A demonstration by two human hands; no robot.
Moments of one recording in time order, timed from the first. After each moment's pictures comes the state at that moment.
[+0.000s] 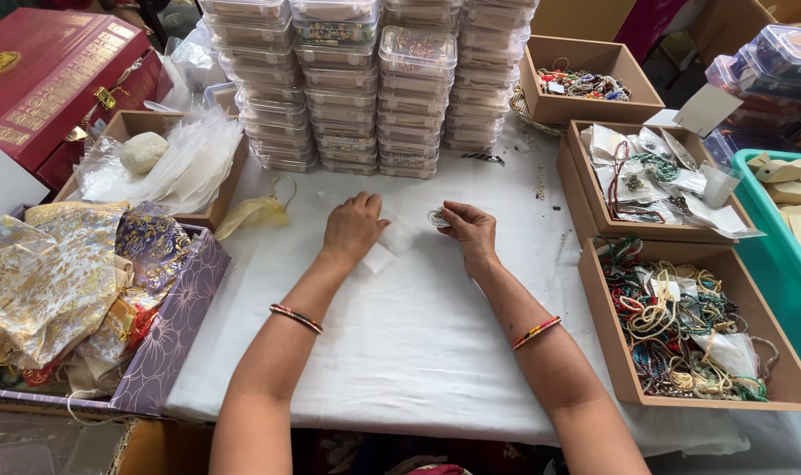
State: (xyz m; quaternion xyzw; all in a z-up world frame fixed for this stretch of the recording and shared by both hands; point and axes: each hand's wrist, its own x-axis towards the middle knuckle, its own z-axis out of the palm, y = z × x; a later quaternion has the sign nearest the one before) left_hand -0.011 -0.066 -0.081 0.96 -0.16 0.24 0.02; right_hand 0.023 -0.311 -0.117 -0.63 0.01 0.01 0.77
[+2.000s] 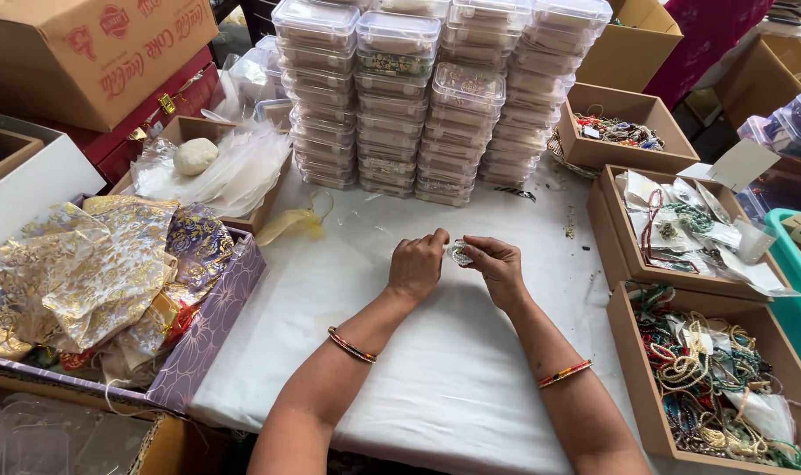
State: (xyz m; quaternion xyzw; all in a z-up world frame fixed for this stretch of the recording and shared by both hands) left_hand -0.029 -0.119 -0.101 0.90 -0.16 0.36 0.18; right_hand 0.021 -0.314 -0.127 -0.57 -0.19 0.05 0.80
